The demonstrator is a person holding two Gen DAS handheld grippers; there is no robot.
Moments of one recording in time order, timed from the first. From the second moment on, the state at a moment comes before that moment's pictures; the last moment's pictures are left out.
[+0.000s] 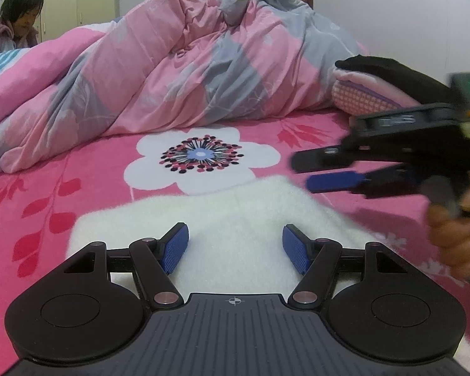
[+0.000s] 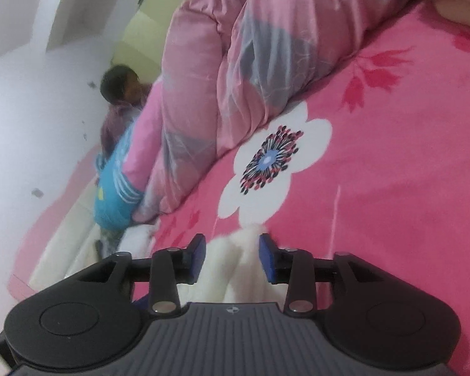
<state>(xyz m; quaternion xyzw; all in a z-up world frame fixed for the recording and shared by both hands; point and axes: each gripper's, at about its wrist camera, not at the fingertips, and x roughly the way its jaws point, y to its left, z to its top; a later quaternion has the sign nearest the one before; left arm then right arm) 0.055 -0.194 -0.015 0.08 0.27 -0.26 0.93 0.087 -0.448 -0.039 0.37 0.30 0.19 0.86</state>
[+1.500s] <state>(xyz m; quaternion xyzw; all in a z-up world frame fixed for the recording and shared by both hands) -0.019 -0.072 -0.002 0.04 0.26 -0.23 0.94 -0.069 -0.356 -0.002 0.25 0.30 0.15 0.91</state>
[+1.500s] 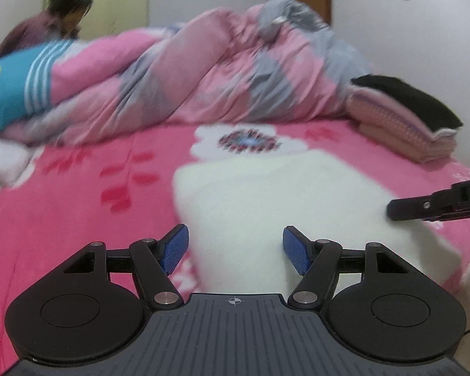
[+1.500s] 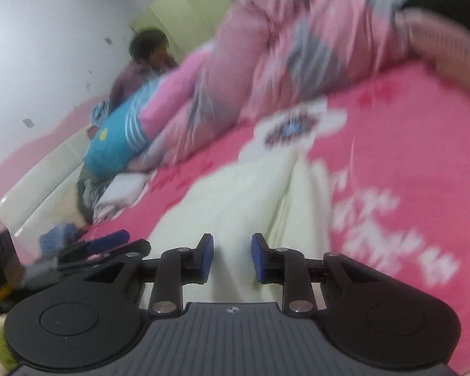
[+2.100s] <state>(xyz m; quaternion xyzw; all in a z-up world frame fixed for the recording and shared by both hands) -0.015 -0.037 -0.014 -0.04 0.27 -0.26 0.93 -0.111 -0.336 0.031 0.12 0.22 0.00 0.97</state>
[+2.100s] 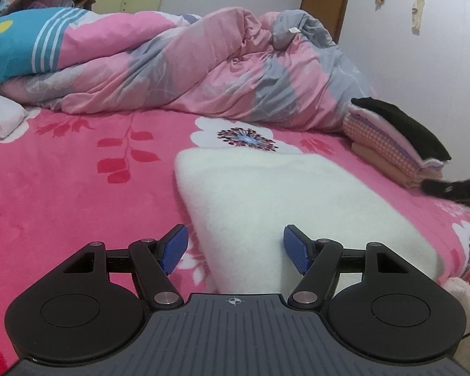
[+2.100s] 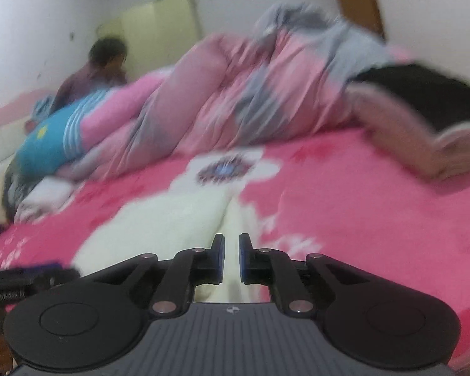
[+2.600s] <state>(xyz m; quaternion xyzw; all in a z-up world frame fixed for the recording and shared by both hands) -0.038 -0.038 -0.010 0.02 0.24 -0.27 0.93 -0.132 -0.281 0.035 -0.04 0.20 0.05 0.98</state>
